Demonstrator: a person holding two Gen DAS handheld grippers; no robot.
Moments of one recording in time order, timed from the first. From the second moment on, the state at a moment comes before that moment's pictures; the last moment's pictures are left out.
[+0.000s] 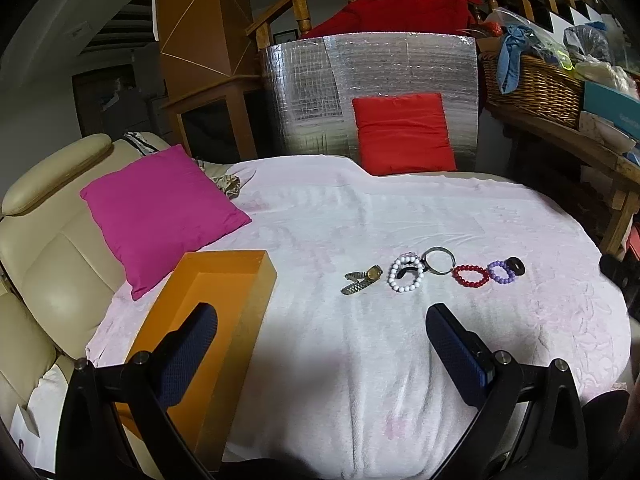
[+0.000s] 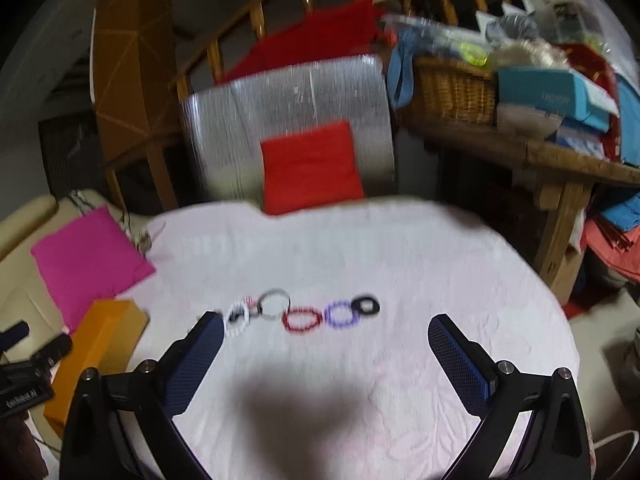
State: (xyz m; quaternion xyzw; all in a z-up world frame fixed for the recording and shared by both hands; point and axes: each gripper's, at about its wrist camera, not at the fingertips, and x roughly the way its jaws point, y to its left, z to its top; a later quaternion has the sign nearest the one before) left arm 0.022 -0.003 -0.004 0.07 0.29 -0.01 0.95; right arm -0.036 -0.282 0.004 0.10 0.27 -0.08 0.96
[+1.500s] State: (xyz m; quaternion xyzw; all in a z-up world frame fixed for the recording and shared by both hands) left arm 0.122 -0.042 -0.044 0.10 0.31 0.01 0.95; right arm 0.068 -0.300 -0.039 0.06 0.36 -0.09 0.93
